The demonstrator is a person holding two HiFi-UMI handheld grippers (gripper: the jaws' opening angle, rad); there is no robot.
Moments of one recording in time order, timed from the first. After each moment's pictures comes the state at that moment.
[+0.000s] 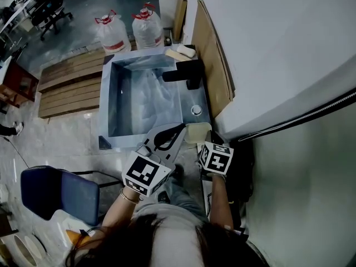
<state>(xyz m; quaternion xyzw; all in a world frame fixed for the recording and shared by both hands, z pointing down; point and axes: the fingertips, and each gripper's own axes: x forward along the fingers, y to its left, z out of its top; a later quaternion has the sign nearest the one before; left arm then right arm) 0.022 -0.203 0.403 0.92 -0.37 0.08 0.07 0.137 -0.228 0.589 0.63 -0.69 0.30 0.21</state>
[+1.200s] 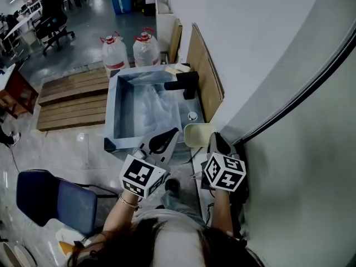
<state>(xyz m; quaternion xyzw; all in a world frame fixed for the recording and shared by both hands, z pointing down) -0.010 -0.133 0.348 0.92 -0.39 0.03 0.02 0.124 -0.154 0.421 0.65 -0.73 0.20 0.07</state>
